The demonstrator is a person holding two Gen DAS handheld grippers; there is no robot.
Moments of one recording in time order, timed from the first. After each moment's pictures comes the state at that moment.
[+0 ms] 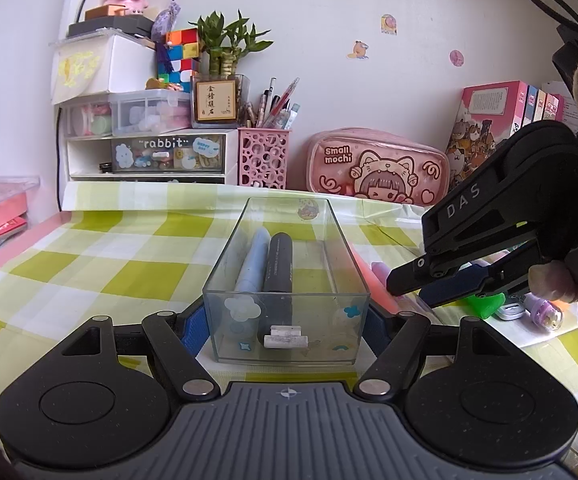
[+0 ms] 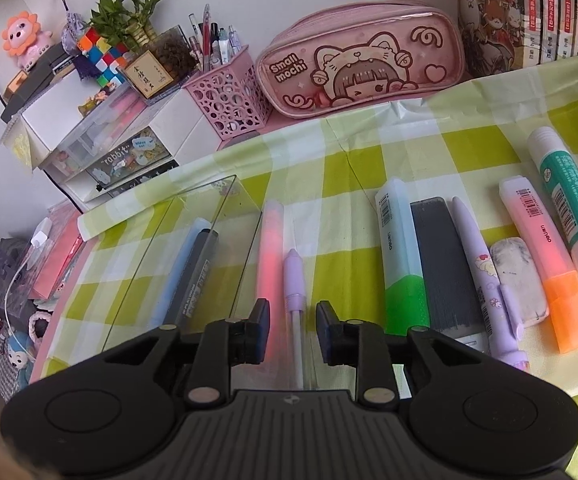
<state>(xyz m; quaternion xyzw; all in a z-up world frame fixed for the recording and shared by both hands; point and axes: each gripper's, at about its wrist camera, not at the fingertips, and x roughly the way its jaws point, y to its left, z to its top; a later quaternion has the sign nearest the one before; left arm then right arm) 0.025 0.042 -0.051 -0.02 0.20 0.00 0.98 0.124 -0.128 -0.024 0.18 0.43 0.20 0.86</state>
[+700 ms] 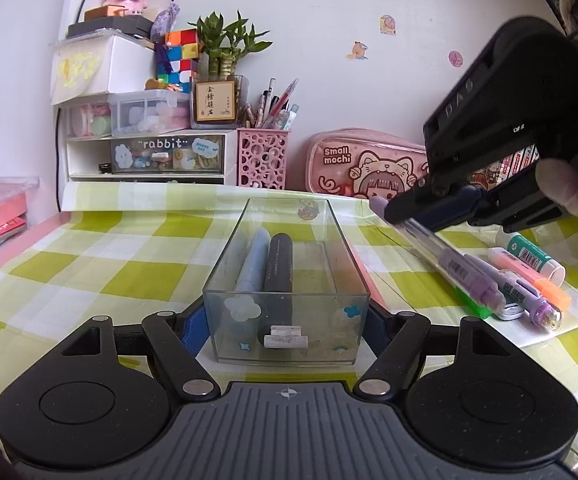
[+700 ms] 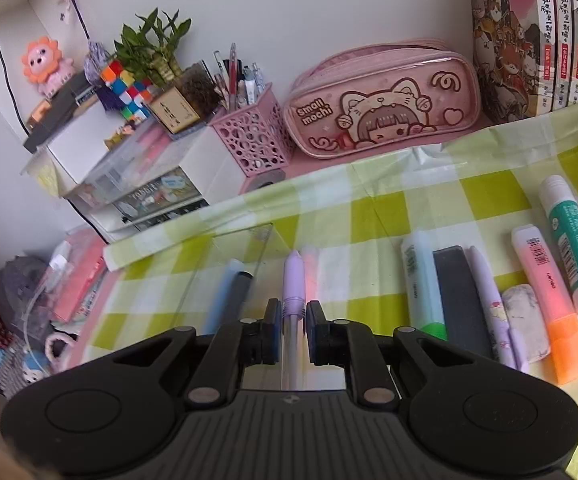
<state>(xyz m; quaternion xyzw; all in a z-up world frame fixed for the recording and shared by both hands) 0.024 0.041 -0.052 -0.02 0.20 0.00 0.98 0.126 -0.128 0.013 0.21 0.40 0.21 0.87</state>
